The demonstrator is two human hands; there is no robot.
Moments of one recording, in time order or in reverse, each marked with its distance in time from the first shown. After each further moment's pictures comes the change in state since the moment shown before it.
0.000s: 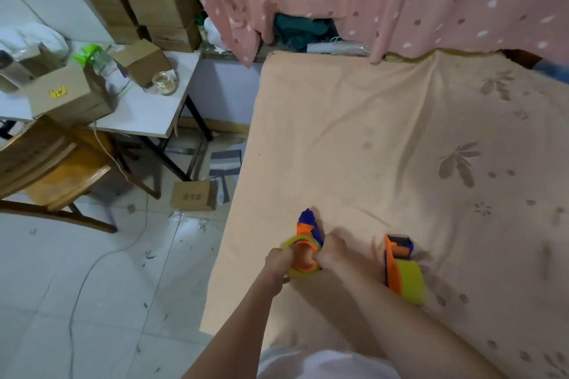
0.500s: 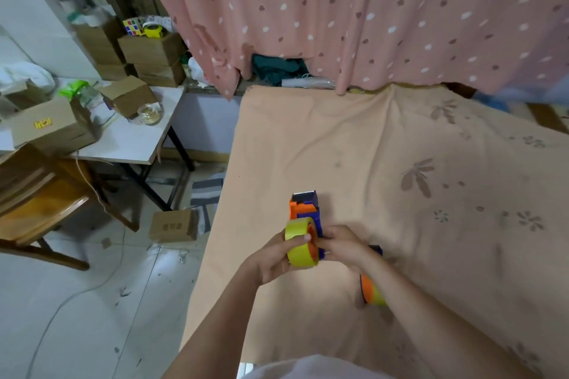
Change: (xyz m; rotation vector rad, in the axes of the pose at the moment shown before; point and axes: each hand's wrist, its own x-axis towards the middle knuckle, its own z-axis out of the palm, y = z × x) left_hand -0.049 0.041 0.018 -0.058 -0.601 0.305; right_hand -0.048 0.036 -0.088 0.650 -0.249 -0.310
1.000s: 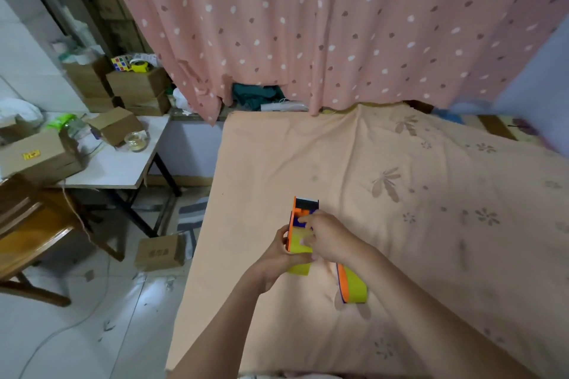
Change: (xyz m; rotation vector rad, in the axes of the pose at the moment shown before) left_hand -0.023 -0.002 0.063 0.246 0.083 0.183; right_hand -0.068 -0.052 -0.012 -0.931 0.211 -0.250
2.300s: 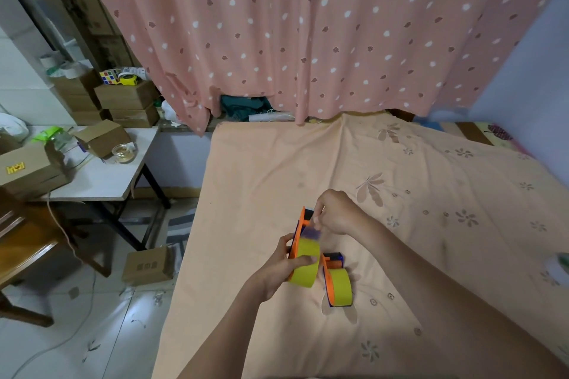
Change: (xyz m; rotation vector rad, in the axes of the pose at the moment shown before) left_hand 0.000 0.000 0.036 0.030 -0.021 -0.062; right_hand -0.018 0.018 -0.069 0.114 0.110 0.156
